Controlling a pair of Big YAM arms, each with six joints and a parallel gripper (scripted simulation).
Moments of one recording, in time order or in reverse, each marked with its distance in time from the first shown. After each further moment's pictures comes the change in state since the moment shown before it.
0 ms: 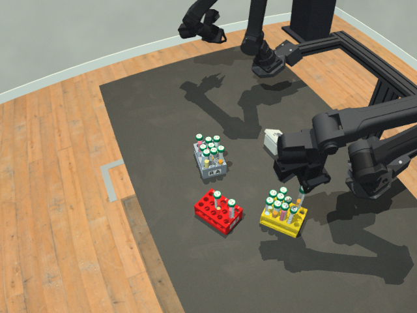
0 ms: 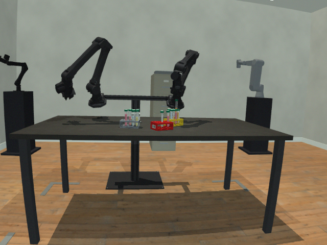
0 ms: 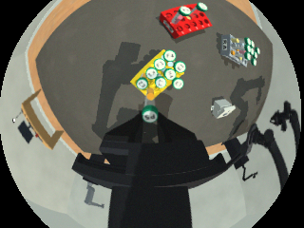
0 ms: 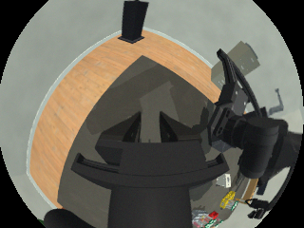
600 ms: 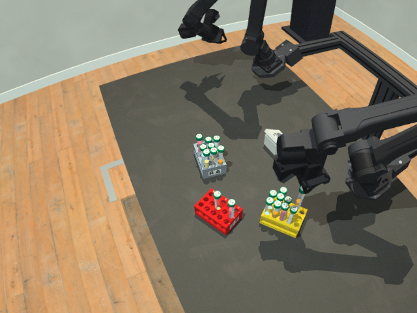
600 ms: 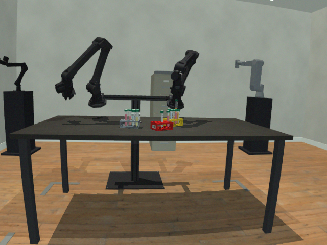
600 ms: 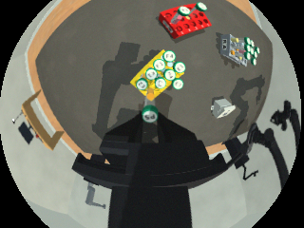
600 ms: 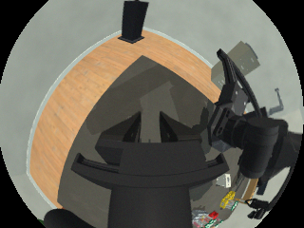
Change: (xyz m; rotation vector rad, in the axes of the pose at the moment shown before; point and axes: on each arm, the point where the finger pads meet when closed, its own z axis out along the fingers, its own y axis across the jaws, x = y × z) left arm -0.001 0.000 0.000 0.002 0.001 0.007; right arm 0.000 0.000 0.000 0.000 0.000 0.000
